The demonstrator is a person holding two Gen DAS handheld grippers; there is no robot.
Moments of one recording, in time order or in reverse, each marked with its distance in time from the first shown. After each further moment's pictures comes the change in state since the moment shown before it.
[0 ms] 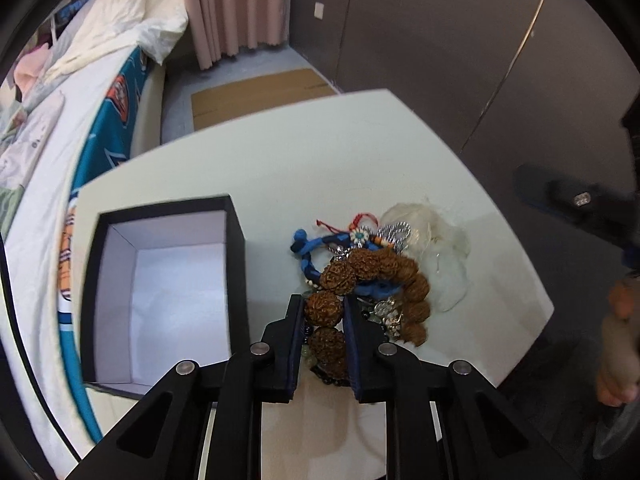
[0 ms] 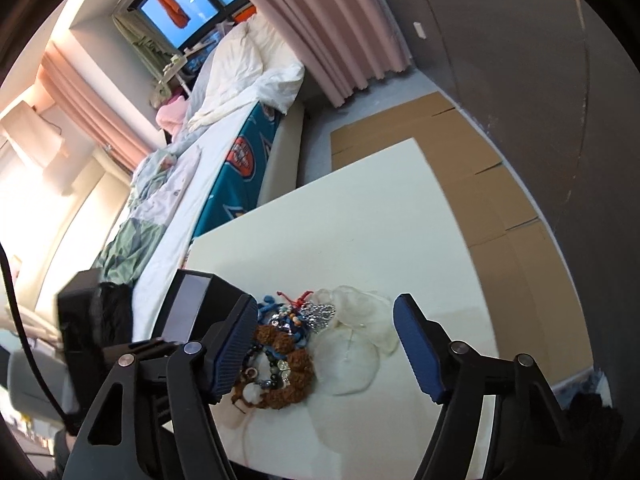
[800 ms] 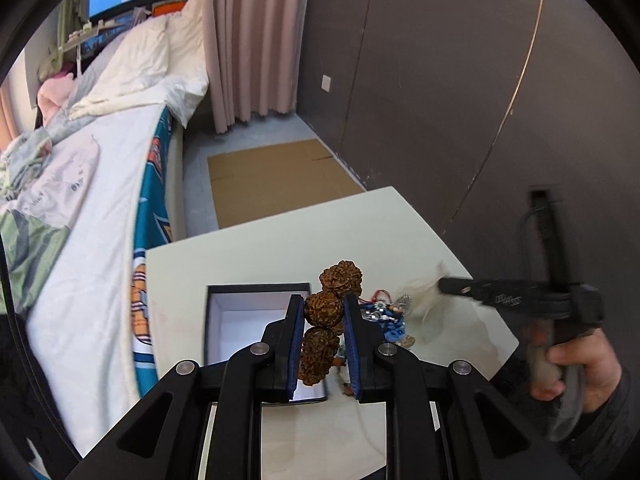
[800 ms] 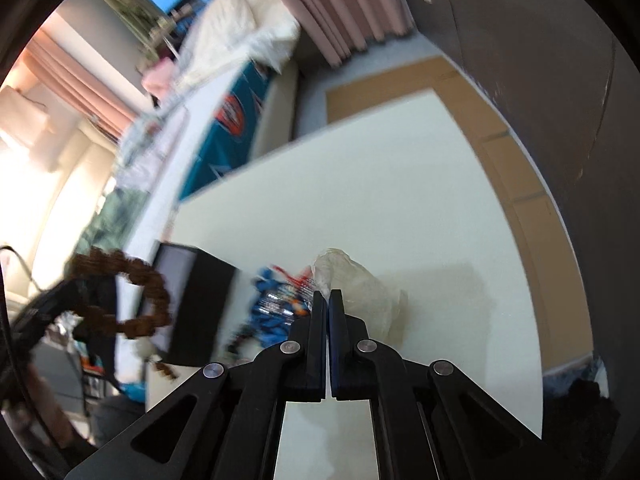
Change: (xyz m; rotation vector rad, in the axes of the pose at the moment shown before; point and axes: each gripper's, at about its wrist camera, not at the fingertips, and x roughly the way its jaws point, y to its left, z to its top) left arm -0.103 0.043 0.014 -0.004 -0.240 -0.011; right arm 0.029 0.013 -0.004 -0.002 0.109 -0.019
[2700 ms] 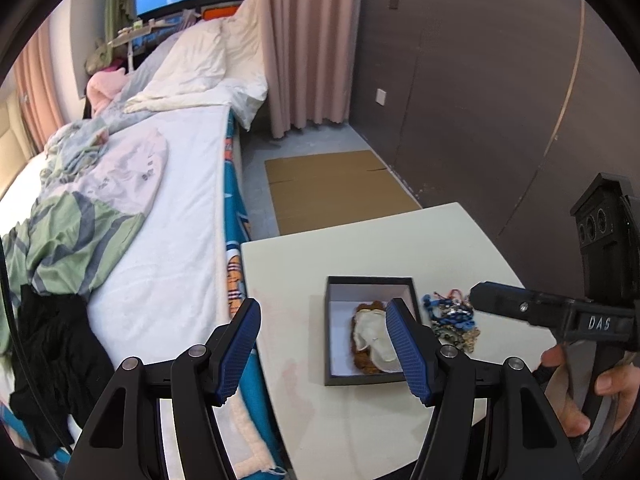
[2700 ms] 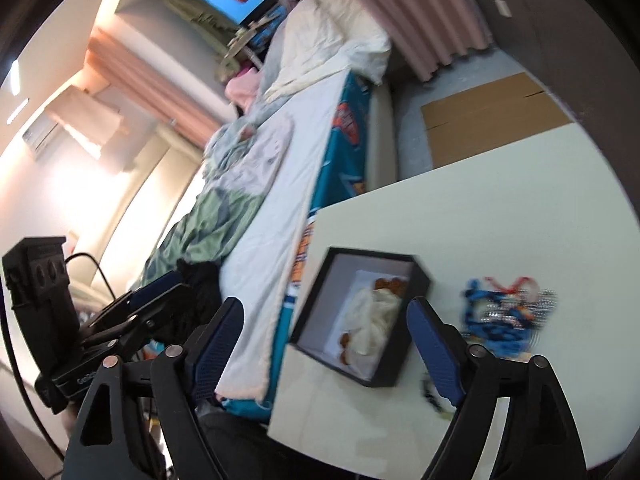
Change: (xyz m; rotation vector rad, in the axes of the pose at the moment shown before) left arm -0.049 0.070 -0.012 -0.058 -0.031 0.141; right arm 0.009 0.125 -0.013 -0.042 -0.047 0.259
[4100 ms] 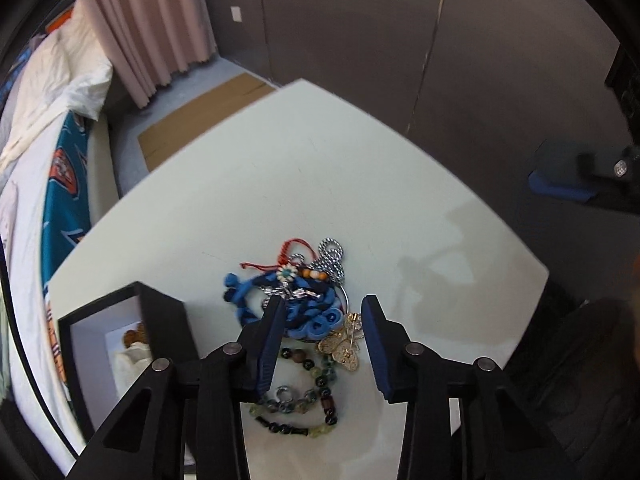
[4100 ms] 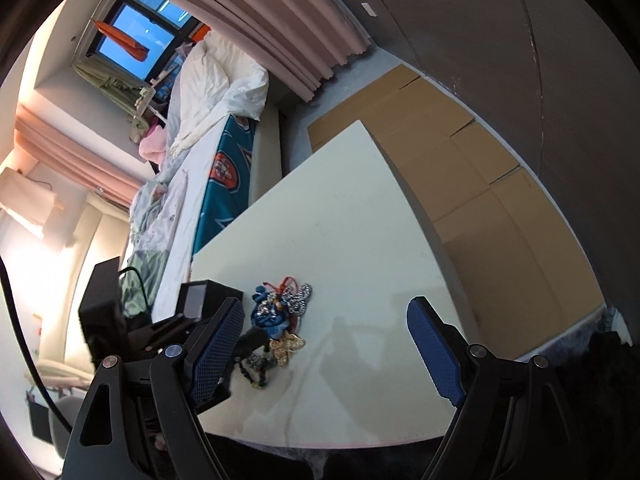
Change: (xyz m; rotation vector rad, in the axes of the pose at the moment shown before) left arm 0.158 -0.189 -0.029 0.383 0.321 -0.180; right arm -0.107 -0.153 -0.012 0.243 -0.071 -0.208
